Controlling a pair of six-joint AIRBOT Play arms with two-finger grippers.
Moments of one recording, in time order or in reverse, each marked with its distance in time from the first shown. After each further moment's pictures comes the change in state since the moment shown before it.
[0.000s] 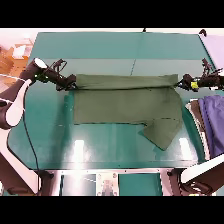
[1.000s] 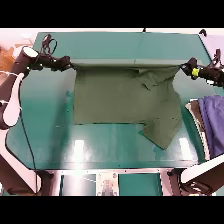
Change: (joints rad) left arm 0.032 0.006 0.154 -0.087 0.221 0.180; right arm -0.001 0.006 -0.004 0.443 -0.226 -0.089
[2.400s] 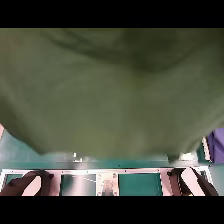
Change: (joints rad) left arm 0.102 1.041 0.142 0.343 -0.058 -0.204; right arm -0.304 1.022 0.246 0.340 0.094 -0.068
